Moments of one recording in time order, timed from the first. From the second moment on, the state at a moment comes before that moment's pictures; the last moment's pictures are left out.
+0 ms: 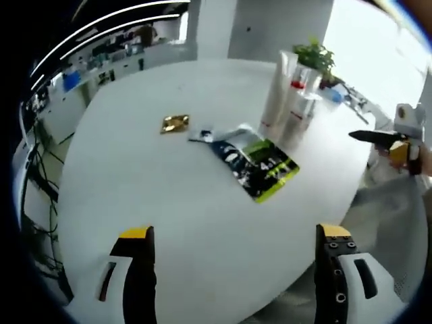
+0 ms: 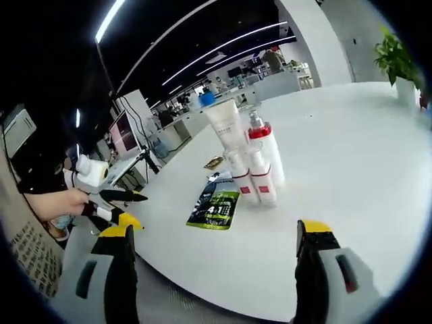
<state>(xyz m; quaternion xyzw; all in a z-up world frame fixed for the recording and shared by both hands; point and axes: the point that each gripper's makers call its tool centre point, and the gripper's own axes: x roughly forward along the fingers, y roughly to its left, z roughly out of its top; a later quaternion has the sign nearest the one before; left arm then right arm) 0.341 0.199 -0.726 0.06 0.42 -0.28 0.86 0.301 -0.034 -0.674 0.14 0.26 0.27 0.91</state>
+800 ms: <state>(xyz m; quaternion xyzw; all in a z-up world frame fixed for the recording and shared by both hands) 0.428 0.148 -0.752 0.04 0.45 -0.29 0.85 0.302 -0.037 -0.676 0.13 0.27 0.26 0.92</state>
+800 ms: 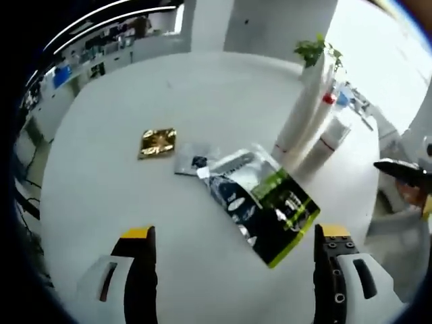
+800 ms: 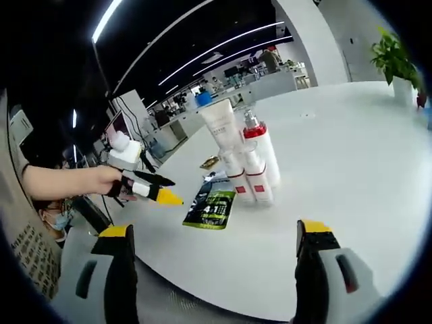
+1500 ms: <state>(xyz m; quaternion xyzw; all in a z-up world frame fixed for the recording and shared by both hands) 0.508 0.134 -0.769 0.03 0.43 -0.25 0.87 0.306 -0.048 -0.679 0.16 0.27 0.23 0.92</state>
